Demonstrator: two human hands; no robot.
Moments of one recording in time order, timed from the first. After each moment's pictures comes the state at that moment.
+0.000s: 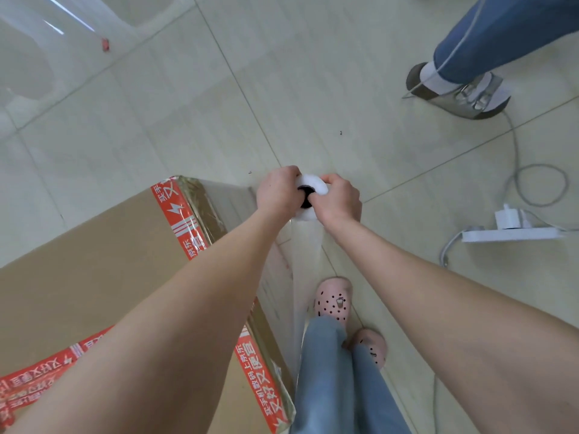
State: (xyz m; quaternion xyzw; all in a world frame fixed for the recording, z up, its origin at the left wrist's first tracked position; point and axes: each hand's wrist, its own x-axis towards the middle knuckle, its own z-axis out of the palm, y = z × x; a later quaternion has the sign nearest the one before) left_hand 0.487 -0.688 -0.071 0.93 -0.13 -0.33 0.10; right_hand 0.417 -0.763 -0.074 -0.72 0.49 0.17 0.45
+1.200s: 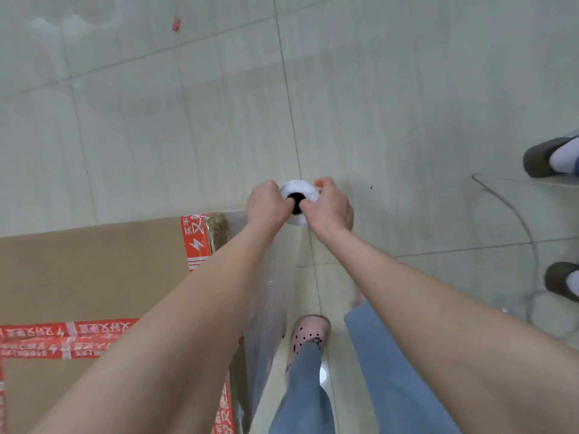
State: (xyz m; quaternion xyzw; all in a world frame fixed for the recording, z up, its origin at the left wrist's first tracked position) left_hand 0.582 -0.677 -0.064 0.93 0.12 -0.31 0.13; right_hand 0.548 -0.778 -0.067 -0.80 0.33 0.27 0.42
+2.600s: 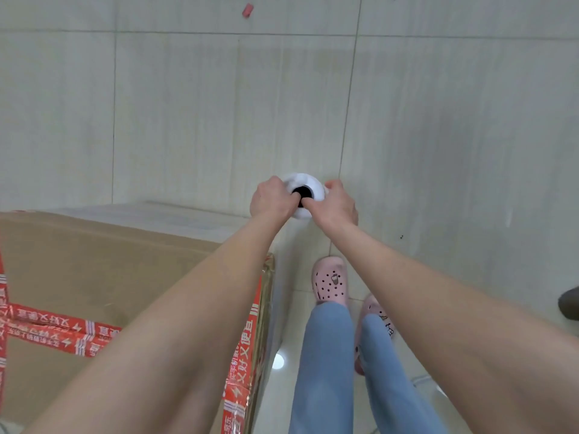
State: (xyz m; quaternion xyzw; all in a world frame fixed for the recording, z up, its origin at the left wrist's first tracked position) left_hand 0.692 -0.585 -0.065 0.87 0.26 -0.36 0.20; right_hand 0.679 -0.695 -0.066 -0.81 0.26 0.36 0.39
